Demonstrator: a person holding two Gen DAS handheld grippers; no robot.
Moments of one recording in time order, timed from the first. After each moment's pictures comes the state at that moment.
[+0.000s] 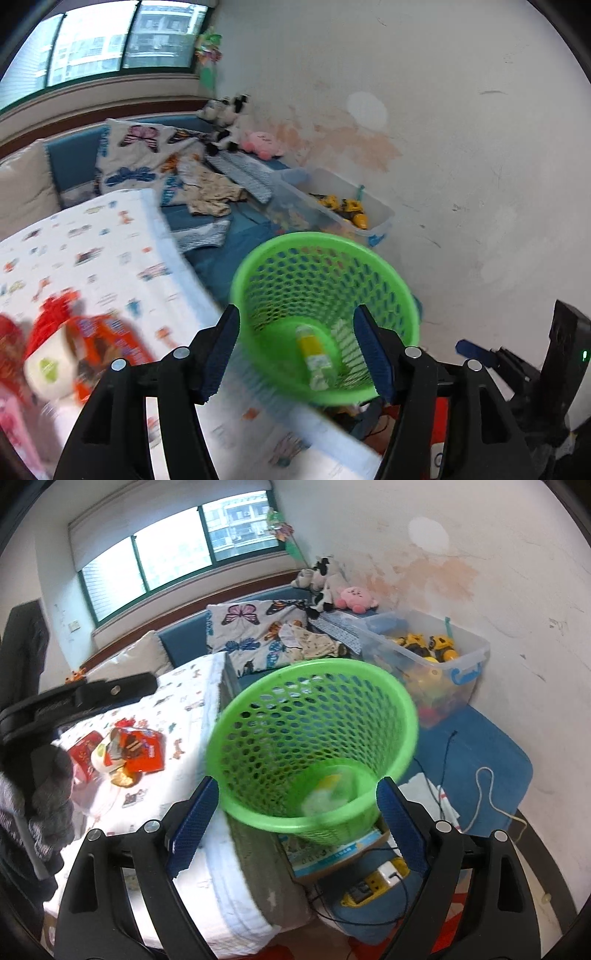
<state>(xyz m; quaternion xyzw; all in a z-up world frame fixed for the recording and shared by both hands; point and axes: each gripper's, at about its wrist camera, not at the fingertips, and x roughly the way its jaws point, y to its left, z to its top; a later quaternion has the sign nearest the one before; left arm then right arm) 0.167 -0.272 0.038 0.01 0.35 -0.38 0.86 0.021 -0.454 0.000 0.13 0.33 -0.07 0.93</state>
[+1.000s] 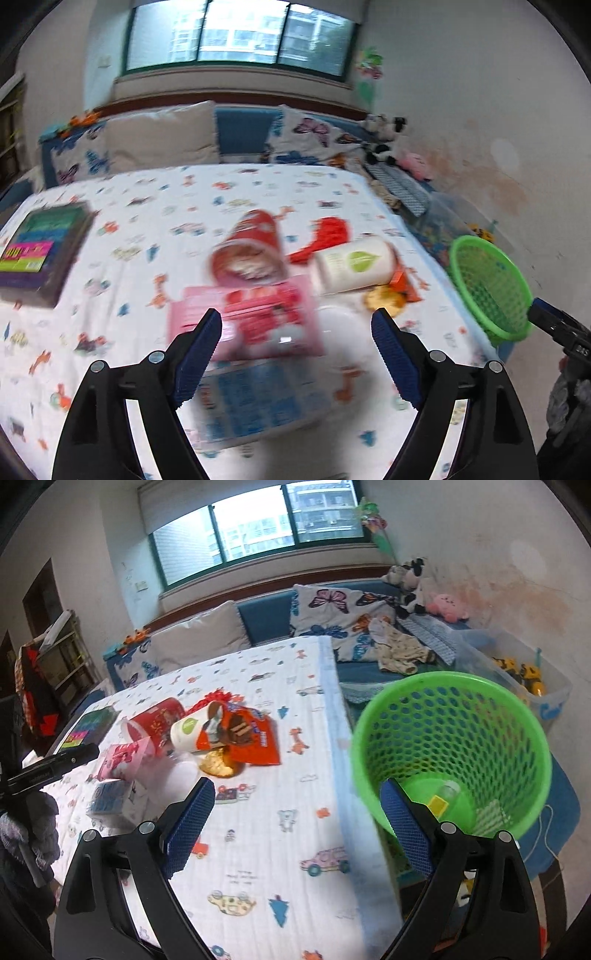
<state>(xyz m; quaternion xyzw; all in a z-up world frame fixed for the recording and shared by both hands) 0.148 0.007 0.001 -0.05 0.37 -0.13 0.92 0.082 -0.329 0.006 0.08 0.34 0.06 0.94</state>
